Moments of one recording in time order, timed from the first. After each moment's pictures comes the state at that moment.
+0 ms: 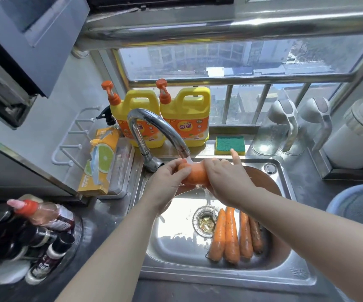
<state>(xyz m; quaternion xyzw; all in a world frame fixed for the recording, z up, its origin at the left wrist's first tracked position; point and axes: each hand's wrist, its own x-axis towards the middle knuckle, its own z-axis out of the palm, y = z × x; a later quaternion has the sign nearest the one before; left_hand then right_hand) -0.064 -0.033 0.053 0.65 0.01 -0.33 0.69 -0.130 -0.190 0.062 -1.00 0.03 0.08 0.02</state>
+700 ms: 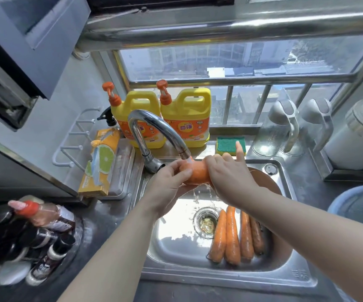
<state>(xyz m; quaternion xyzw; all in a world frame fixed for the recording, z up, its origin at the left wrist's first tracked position) -0.070 -0.032 0.063 0.59 -0.01 -0.35 0.73 -0.131 -0.191 0.067 -1.00 0.04 0.04 -0.01</state>
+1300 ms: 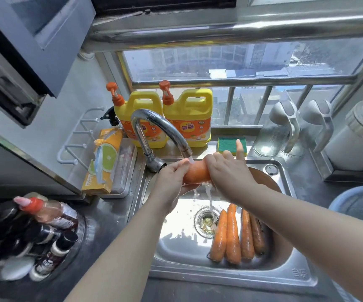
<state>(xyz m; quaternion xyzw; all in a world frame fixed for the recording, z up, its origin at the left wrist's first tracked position) -0.071 -0.041 0.061 0.63 0.07 -0.30 0.71 -0.127 -0.189 0.069 -1.00 0.03 0.04 -0.02</state>
